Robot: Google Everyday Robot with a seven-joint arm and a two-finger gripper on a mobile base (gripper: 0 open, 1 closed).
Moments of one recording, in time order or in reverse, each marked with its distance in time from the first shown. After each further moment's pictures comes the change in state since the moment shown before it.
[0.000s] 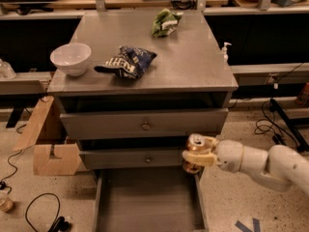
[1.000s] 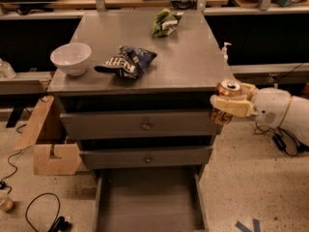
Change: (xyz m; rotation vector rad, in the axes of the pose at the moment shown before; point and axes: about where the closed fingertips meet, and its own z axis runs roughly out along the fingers) arm -0.198 -0.019 -0.066 0.218 -0.037 -0.135
